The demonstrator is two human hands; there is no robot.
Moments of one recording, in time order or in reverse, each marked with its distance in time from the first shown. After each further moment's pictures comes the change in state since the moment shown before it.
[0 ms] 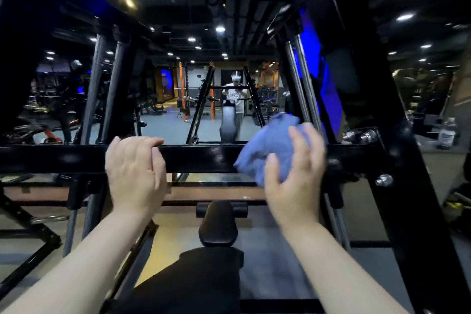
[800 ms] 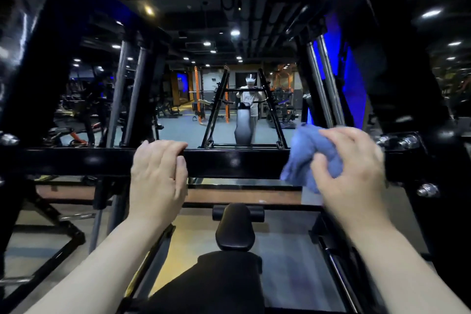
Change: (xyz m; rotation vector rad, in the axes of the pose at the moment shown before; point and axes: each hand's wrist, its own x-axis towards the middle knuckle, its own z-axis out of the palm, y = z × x) left_hand 0.000 -0.001 -0.006 -0.053 -0.100 0.159; right_hand 0.033 0.027 -0.038 -0.197 -0.070 -0.074
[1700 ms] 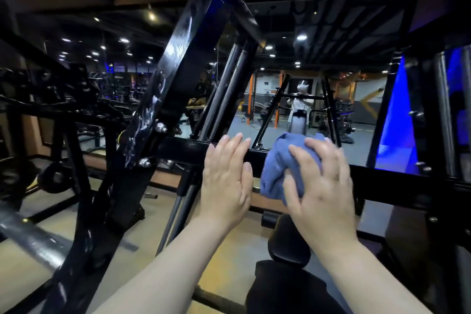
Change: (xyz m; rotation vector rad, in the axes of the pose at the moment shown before) left_hand -0.026 -0.117 -0.038 -0.067 -0.036 -0.170; right_hand -0.046 -0.212 0.144 0.125 -0.198 -0.240
